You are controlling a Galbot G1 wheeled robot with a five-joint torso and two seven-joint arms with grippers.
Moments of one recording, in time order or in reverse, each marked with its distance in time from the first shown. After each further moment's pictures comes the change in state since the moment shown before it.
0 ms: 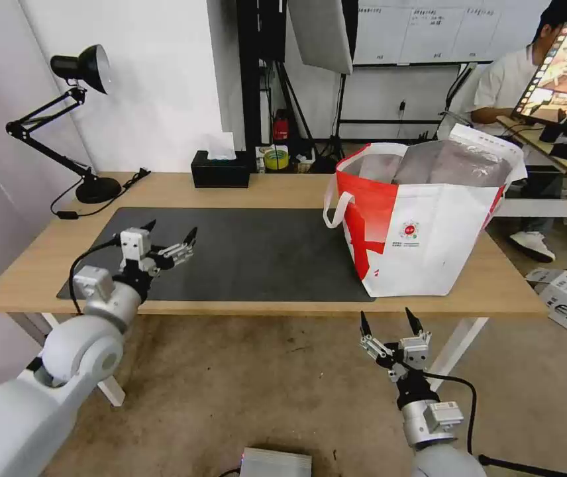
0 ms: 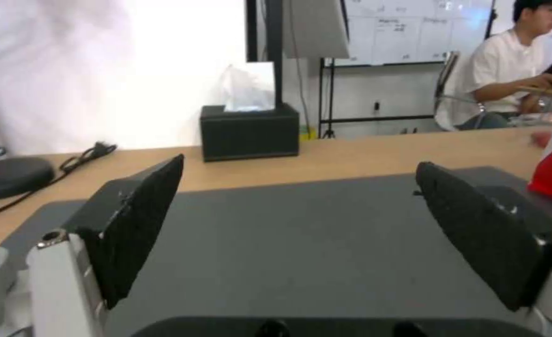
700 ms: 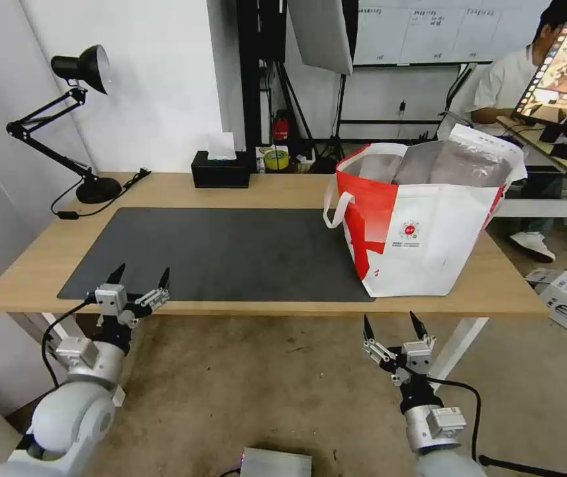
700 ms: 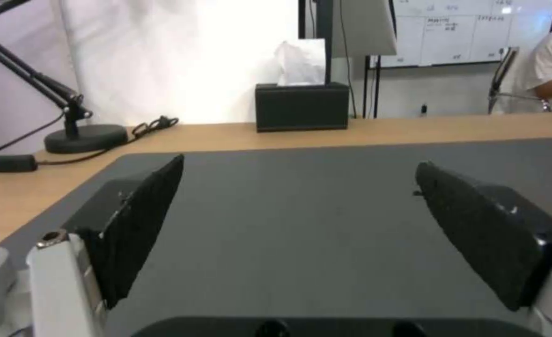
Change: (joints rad) left arm 0.239 -0.229 -0.146 0.041 0.239 -0.170 0.076; right arm -0.025 0.022 0.027 -0.001 -0.020 0.006 0.000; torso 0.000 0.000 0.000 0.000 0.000
